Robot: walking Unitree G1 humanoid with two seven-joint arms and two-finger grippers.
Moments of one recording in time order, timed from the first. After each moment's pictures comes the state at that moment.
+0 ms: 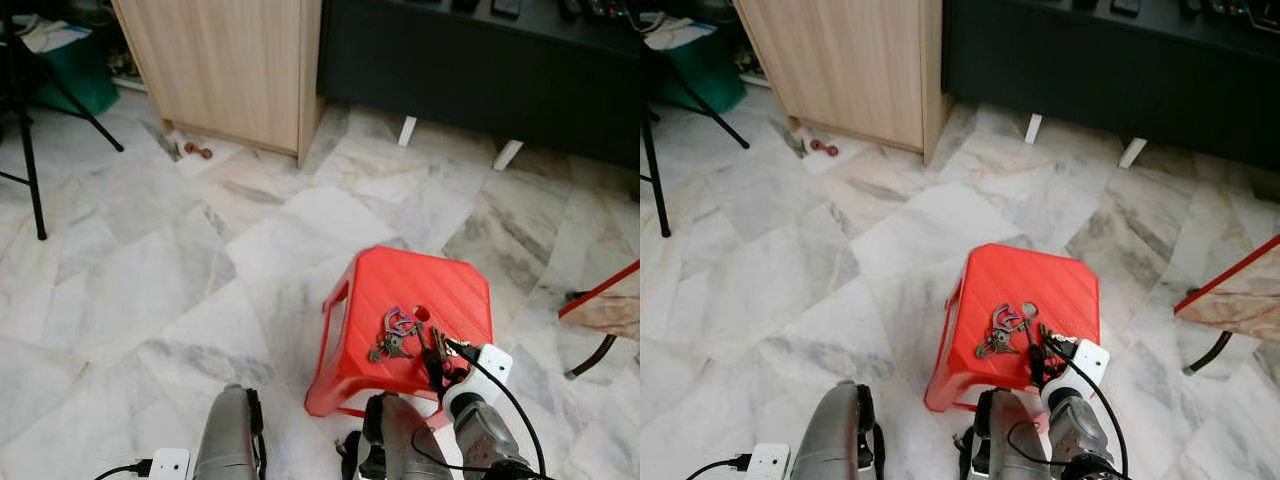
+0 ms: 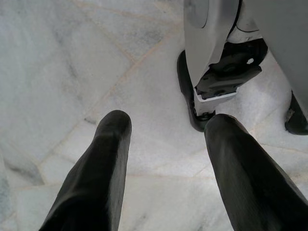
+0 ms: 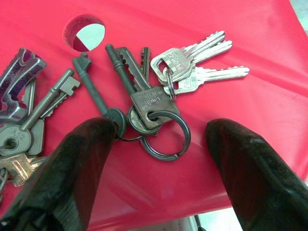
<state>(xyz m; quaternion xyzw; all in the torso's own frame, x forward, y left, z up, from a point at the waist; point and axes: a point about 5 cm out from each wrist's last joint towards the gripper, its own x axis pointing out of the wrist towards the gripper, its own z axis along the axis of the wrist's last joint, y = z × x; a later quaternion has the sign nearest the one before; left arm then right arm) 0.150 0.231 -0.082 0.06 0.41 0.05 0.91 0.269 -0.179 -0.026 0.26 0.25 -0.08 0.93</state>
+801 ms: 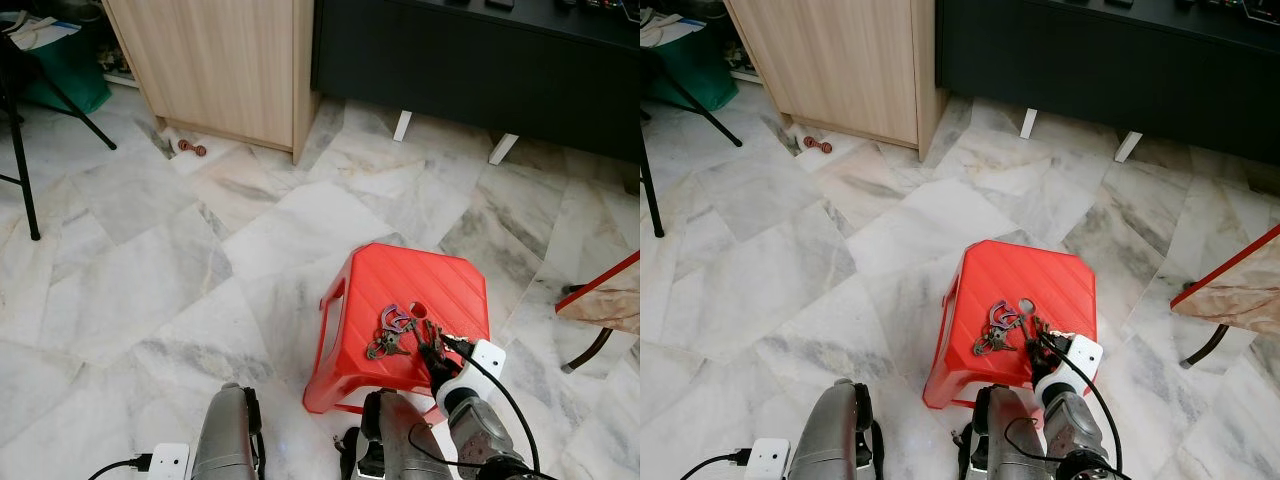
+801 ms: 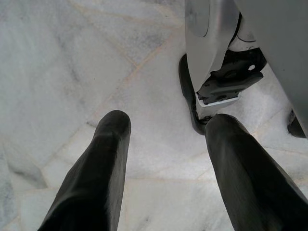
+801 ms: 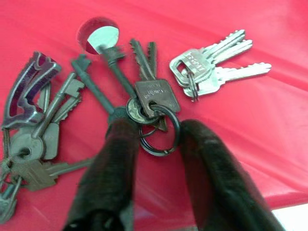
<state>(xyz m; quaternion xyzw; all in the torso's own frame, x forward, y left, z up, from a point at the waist) 0.158 0.230 -0.079 0.06 0.40 0.05 0.91 0.275 -0.172 -0.022 0.26 0.25 -0.07 0.93</state>
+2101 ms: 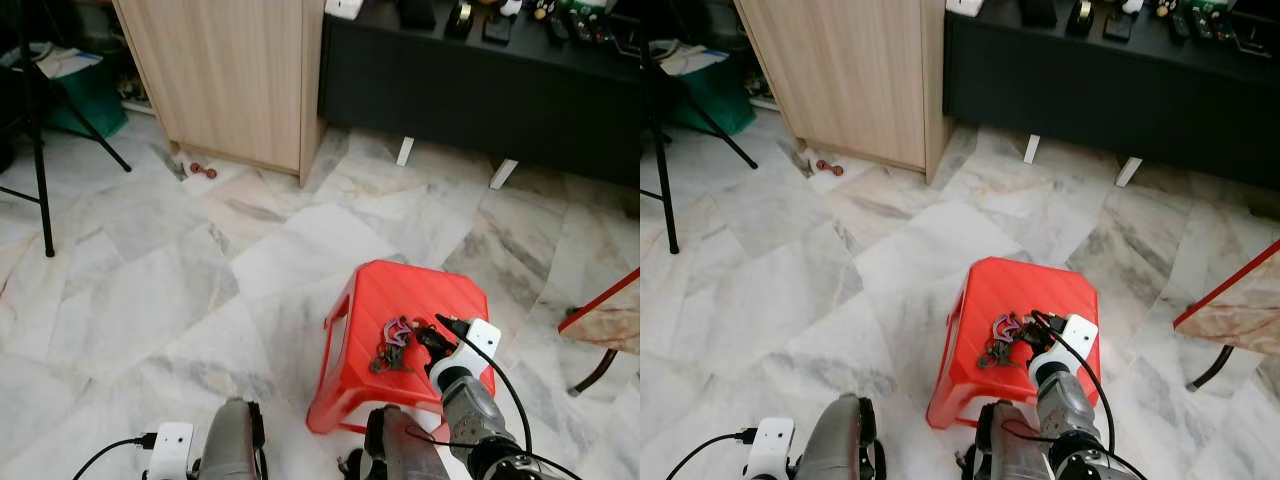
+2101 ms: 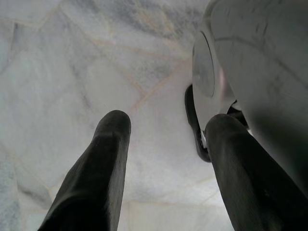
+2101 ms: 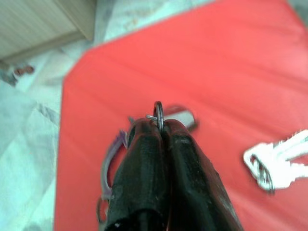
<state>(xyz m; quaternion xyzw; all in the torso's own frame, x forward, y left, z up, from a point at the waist) 0.184 0.230 -0.072 0.07 0.41 0.05 0.91 0.297 -0.167 0.000 0.27 0.19 -0.05 0.94</state>
